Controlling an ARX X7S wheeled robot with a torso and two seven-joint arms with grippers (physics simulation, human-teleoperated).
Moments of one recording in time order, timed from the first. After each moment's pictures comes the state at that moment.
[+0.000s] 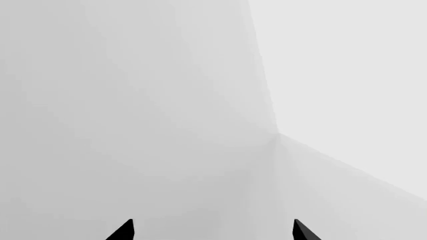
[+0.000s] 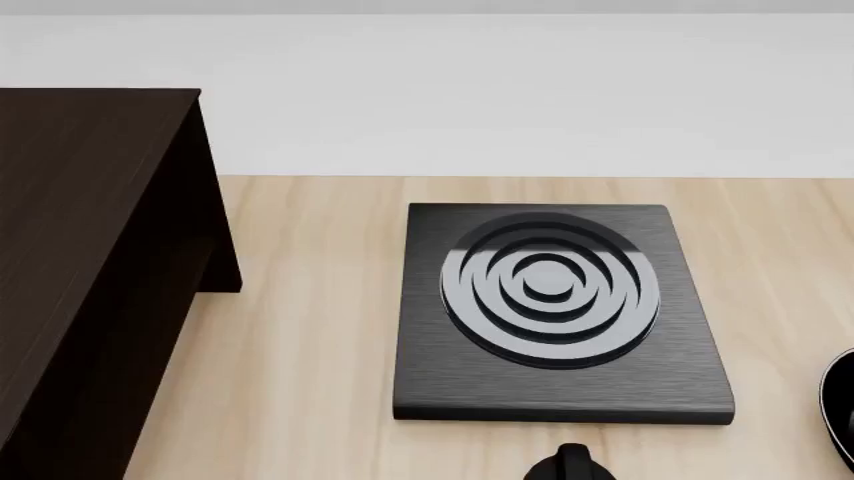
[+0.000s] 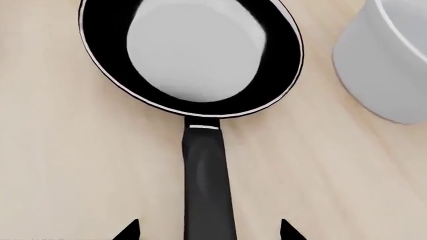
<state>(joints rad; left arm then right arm) 0.44 -0.73 -0.50 0.89 -0.76 0.50 -1.13 0.88 1.17 -1.54 0.30 1.70 0.07 0.56</state>
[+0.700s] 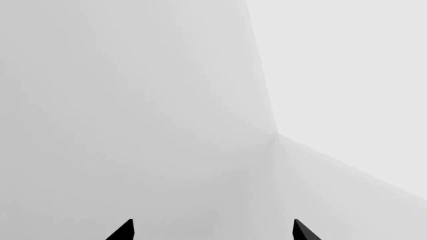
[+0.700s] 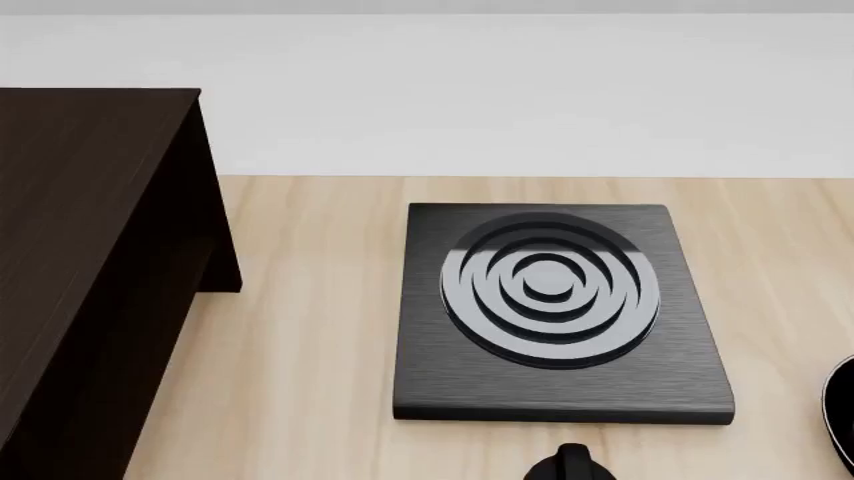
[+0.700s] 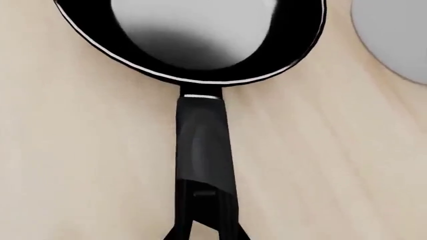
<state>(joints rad) 0.43 -0.72 -0.50 0.89 -0.76 0.49 -1.12 0.85 1.12 -1.55 0.40 1.76 0.11 0.50</state>
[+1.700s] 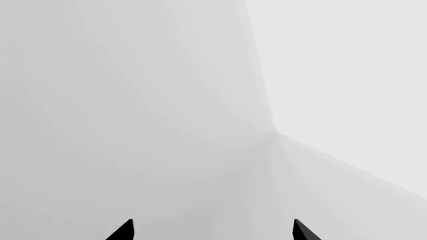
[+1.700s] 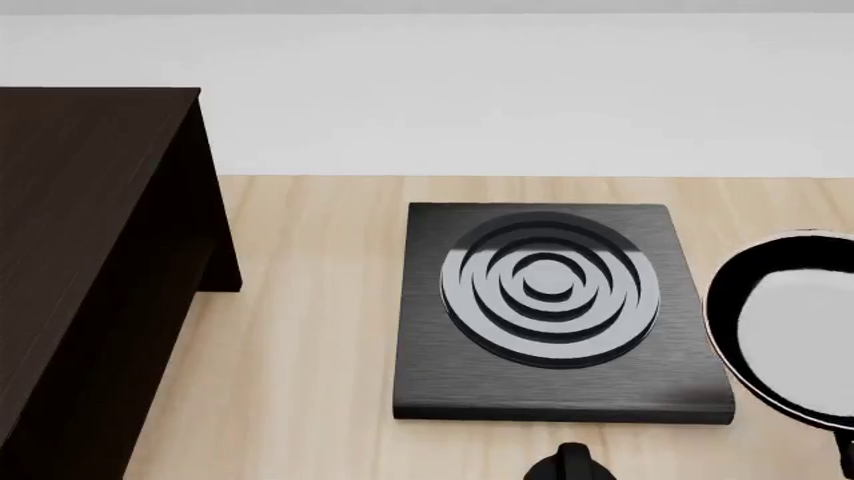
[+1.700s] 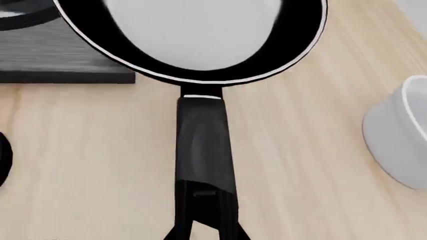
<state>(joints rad) 0.42 -0.70 -0.50 0.90 -0.77 0.47 -1.10 1.01 1.33 -1.48 -0.17 1.59 0.28 0.73</state>
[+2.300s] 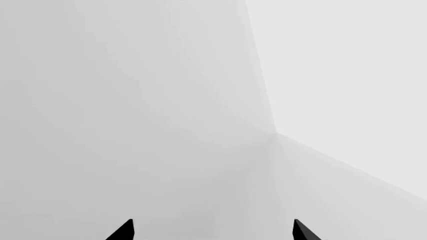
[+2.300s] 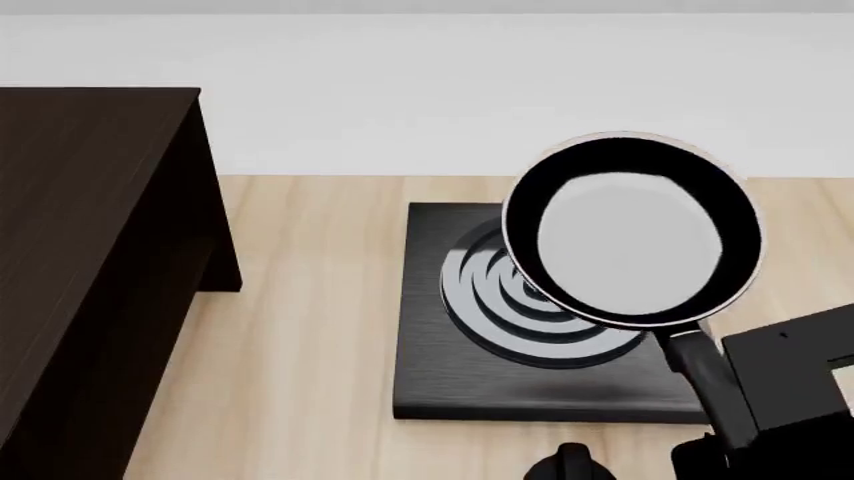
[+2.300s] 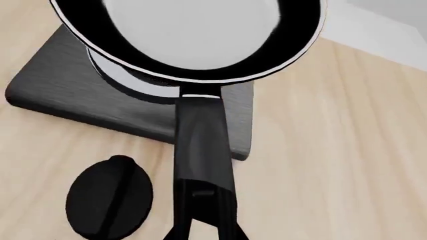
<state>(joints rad) 0.42 -0.70 -0.51 0.90 -0.77 0.46 -1.10 1.27 1.18 -1.43 -0.26 1.56 0.57 0.61</state>
